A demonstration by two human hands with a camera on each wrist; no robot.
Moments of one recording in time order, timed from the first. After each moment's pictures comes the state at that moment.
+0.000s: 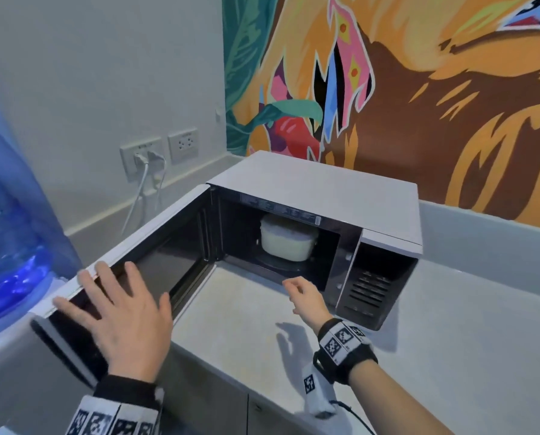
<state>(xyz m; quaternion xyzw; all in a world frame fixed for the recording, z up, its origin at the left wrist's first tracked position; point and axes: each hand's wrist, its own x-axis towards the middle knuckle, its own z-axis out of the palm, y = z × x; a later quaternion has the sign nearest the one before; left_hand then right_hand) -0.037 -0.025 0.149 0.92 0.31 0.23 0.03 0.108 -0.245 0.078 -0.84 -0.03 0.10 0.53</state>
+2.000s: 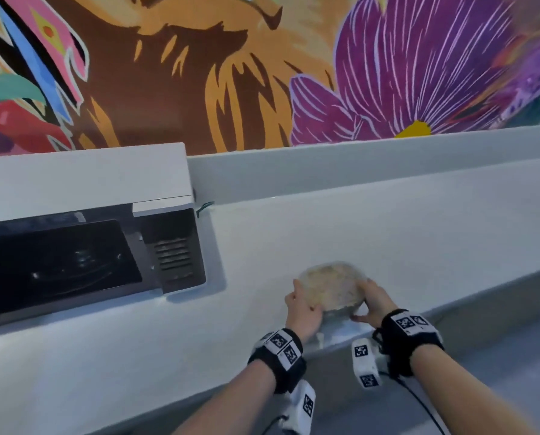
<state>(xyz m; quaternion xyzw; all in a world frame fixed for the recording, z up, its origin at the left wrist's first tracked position) -0.060 -0.453 0.067 0.78 -0.19 -0.33 0.50 -0.117 -0.614 0.061 -0.58 0.47 -0.10 0.66</state>
